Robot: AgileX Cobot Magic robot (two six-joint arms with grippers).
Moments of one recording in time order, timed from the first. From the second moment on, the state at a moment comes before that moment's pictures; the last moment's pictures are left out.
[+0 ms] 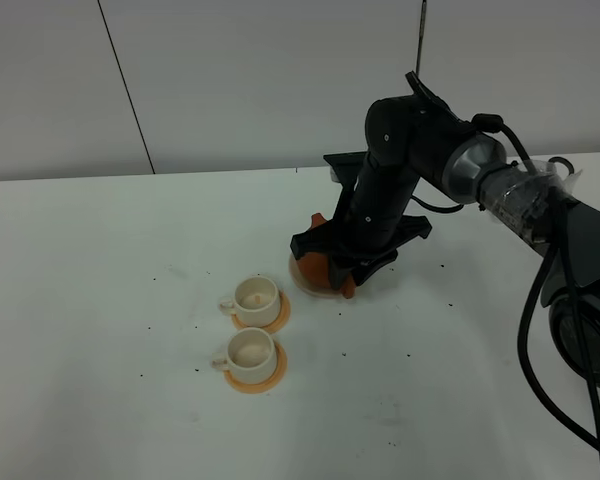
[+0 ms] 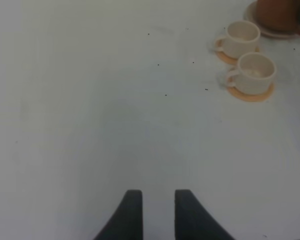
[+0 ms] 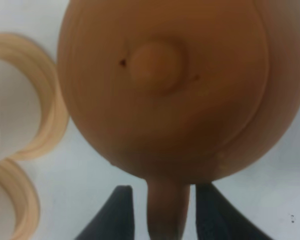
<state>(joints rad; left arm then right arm) 0.01 0.05 -0.51 -0.06 1.04 0.10 0.50 2.50 -2.28 0.26 1.22 0.01</state>
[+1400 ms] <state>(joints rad) 0.01 0.05 -0.51 -0.05 1.04 0.10 0.47 2.50 -2.32 0.29 1.23 -0.04</state>
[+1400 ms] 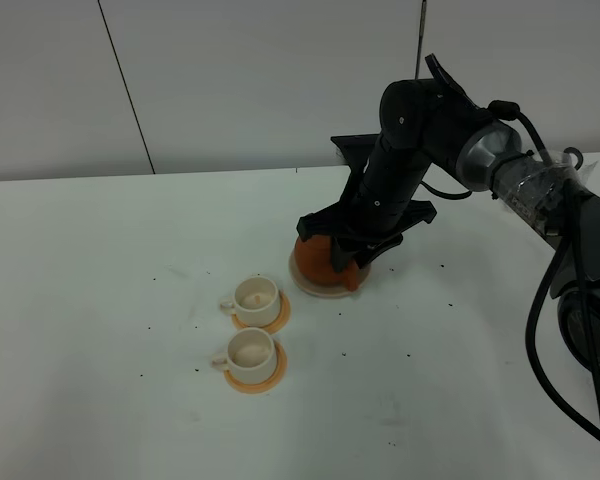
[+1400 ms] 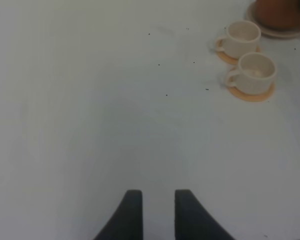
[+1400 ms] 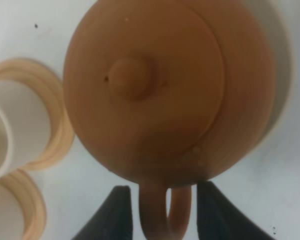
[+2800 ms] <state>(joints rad) 0.01 0.05 -0.51 -0.05 1.04 0.10 0.47 2.51 -2.33 0.26 1.23 -0.13</state>
